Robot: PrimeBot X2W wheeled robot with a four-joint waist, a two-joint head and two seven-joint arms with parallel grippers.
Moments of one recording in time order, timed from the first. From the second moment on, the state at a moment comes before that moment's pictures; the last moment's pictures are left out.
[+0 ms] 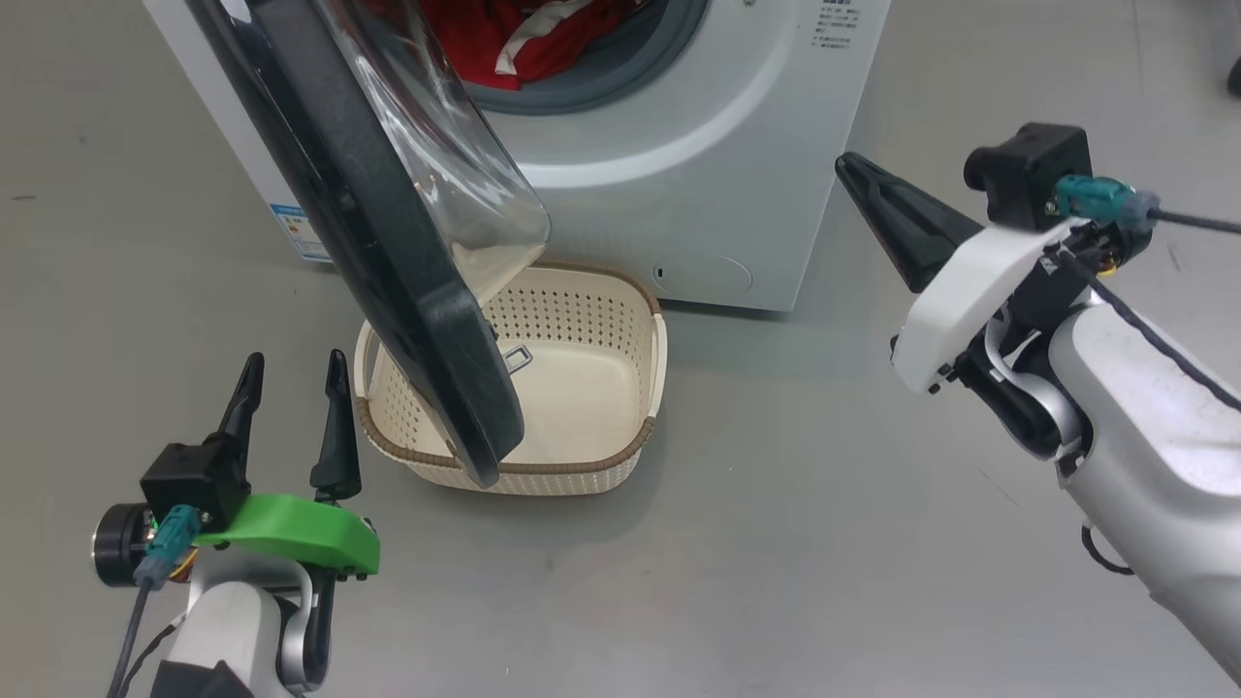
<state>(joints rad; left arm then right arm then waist) -0.26 0.05 -0.13 0.34 -0.33 0.03 -0.25 -0.72 -0.44 0.76 0.23 0.76 0.03 0.09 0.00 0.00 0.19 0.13</state>
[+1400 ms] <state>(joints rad) -0.16 0.05 -0.09 0.31 -0.28 0.02 -0.25 -0.33 -0.34 0.62 0.22 0.65 -0.12 -0.24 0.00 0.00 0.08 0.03</state>
